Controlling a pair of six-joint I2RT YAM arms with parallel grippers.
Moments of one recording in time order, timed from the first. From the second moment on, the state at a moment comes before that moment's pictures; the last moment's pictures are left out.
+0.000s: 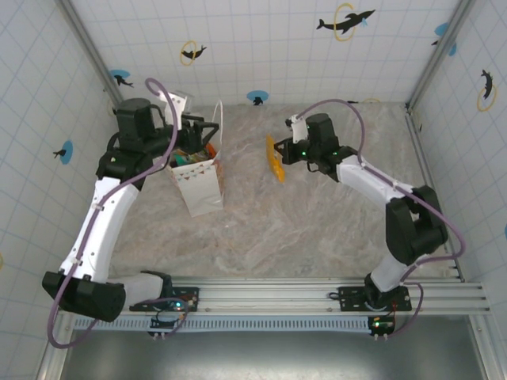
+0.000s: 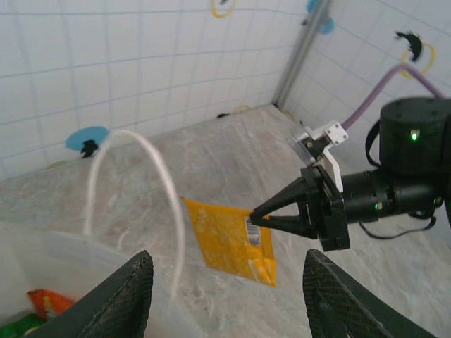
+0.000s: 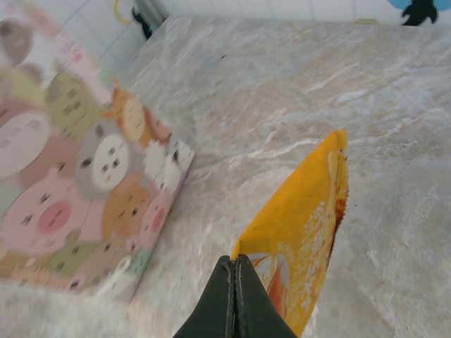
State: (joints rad) left arm -0.26 1.24 1.39 -0.55 0.59 -0.02; right arm 0.49 1.64 1.20 -0.12 -0.39 0.17
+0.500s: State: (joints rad) left arm -0.51 1.24 1.31 -0.62 0.72 0.32; right arm 0.49 1.31 1.20 -0.53 -0.60 -0.44
